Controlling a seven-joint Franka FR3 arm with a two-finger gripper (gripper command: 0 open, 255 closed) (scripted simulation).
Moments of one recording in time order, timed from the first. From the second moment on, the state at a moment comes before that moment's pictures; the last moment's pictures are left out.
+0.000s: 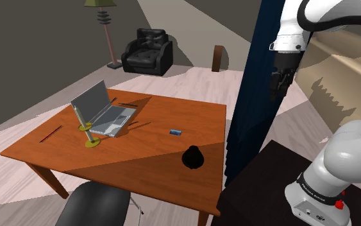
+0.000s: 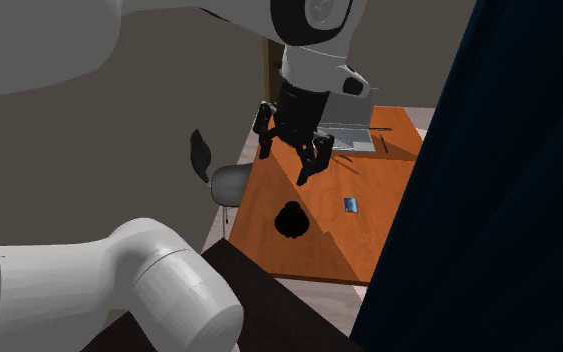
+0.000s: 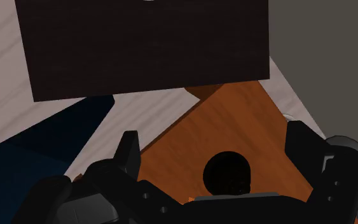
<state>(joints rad) -0.02 -0.82 -0.07 -2.45 0.08 1.43 -0.05</state>
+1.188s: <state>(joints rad) 0.05 -0.40 0.08 -2.58 0.19 2.04 0.05</state>
